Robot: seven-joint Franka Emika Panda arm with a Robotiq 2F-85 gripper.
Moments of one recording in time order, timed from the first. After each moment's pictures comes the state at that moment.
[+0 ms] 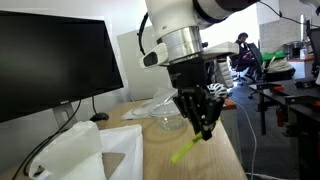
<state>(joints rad) 0.27 0.49 0.23 -2.13 -0.15 2.54 -0.17</state>
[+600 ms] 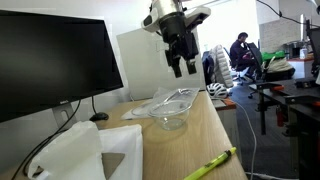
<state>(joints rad) 0.02 0.15 0.23 -2.24 0.09 2.33 -0.45</state>
